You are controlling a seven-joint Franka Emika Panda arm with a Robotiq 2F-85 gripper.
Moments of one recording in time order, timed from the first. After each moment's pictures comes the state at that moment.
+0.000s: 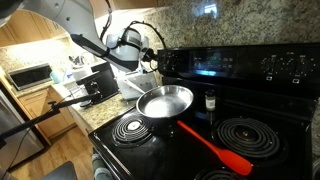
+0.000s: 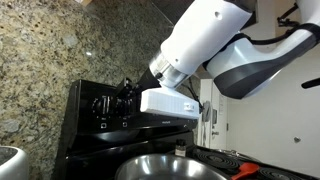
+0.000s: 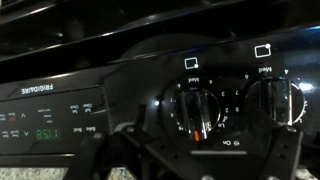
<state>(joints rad) 0.37 0.65 -0.08 -1.51 -1.53 2.73 1.91</state>
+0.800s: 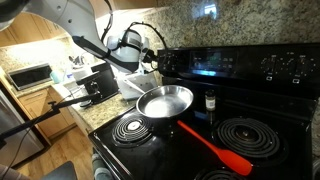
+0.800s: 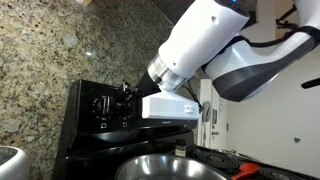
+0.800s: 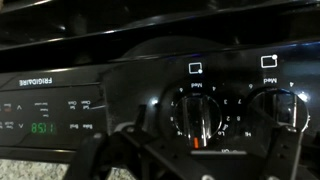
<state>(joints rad) 0.37 0.67 -0.08 -1.50 -1.53 2.71 1.83</state>
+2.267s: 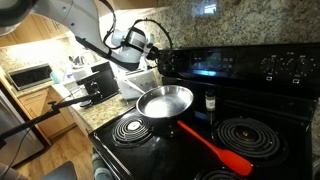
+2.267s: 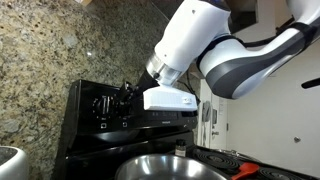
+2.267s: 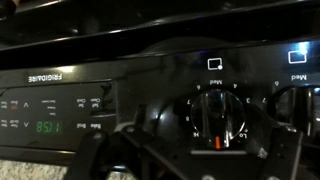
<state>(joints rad) 0.33 0.69 -0.06 -1.44 -1.30 2.70 1.58</state>
